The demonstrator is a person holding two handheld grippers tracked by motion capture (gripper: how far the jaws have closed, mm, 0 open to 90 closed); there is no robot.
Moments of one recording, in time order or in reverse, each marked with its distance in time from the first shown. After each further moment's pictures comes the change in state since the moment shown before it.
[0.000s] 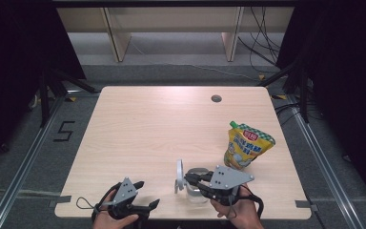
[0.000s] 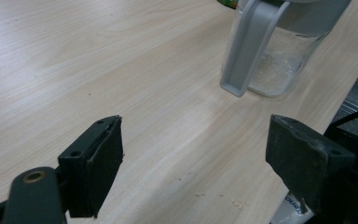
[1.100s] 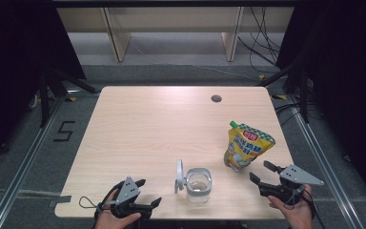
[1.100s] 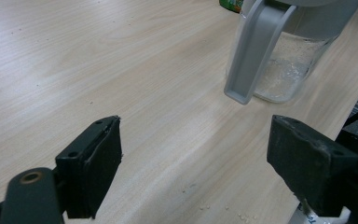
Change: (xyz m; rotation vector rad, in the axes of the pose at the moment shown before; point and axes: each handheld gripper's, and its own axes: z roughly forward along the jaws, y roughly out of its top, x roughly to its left) left arm -0.002 0.002 0.008 -0.018 0.011 0.034; right arm -0.074 -0.120 -0.112 0.049 -0.424 0.346
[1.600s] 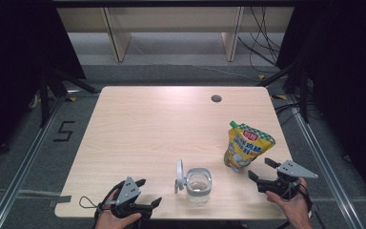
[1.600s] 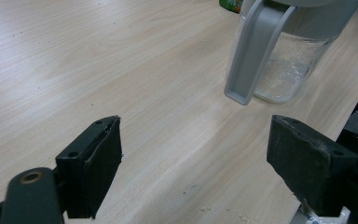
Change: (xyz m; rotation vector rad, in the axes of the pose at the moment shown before) left arm -0.002 0.000 0.000 -0.008 0.004 -0.022; right arm -0.016 -0.011 0.021 0.029 0.006 0.042
